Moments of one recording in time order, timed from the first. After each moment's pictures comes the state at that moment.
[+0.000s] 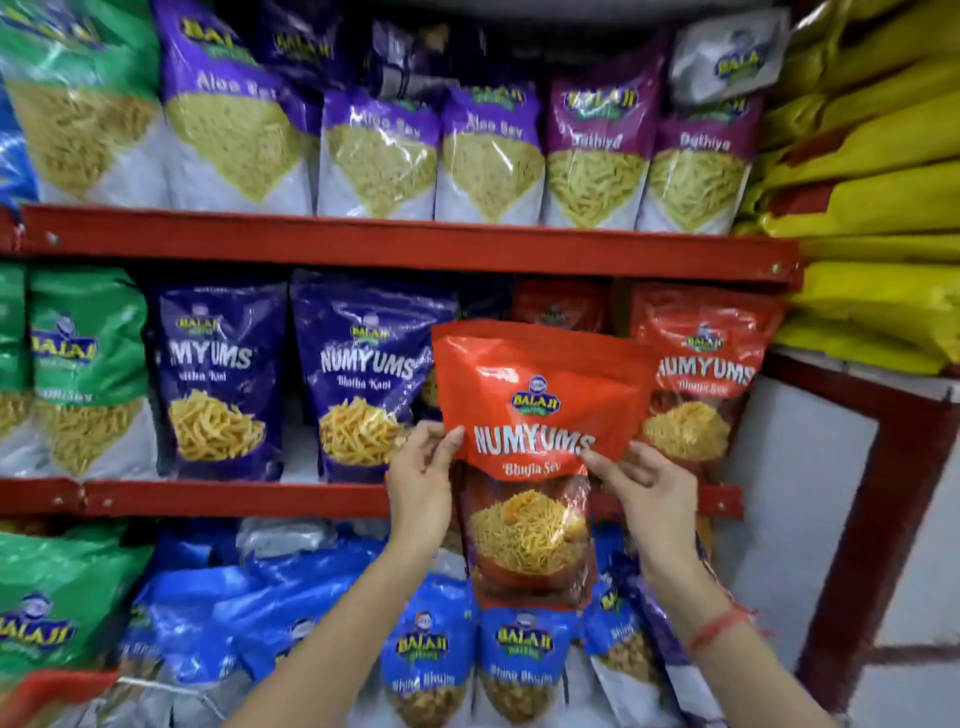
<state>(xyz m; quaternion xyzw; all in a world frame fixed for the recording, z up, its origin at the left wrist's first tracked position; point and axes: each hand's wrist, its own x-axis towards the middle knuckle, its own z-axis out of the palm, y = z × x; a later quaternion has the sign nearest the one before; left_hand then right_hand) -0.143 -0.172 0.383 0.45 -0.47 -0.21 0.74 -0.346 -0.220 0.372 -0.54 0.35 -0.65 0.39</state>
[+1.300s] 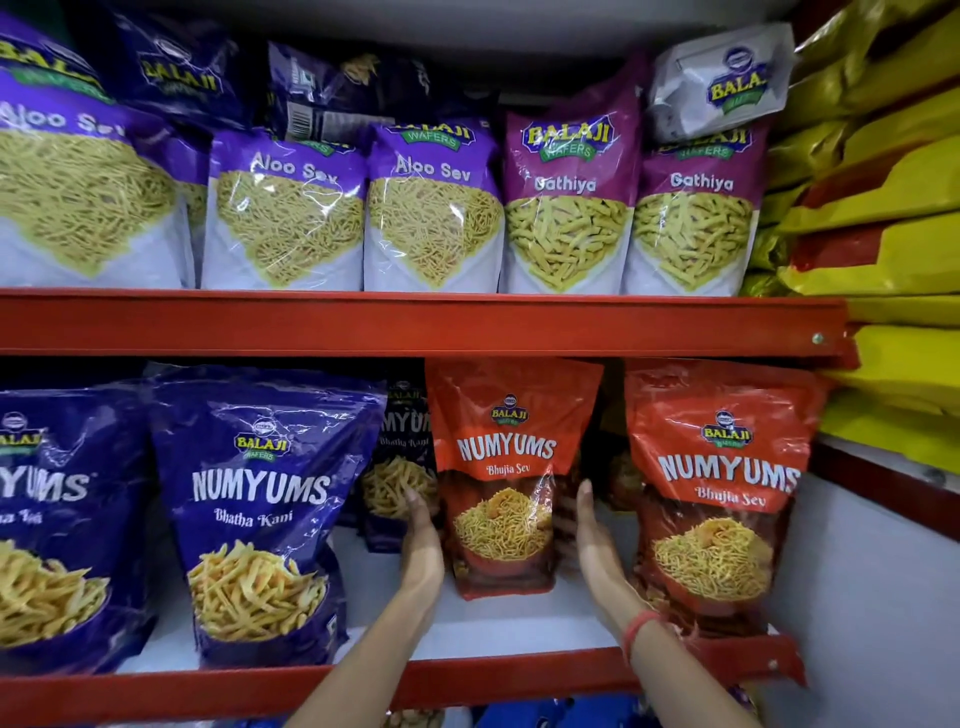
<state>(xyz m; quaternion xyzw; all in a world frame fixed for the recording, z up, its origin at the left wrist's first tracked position) -0.143 -0.383 0.365 0.54 -0.29 -0.41 0.67 -0.311 -0.453 0.347 -0.48 0.47 -0.52 0.53</state>
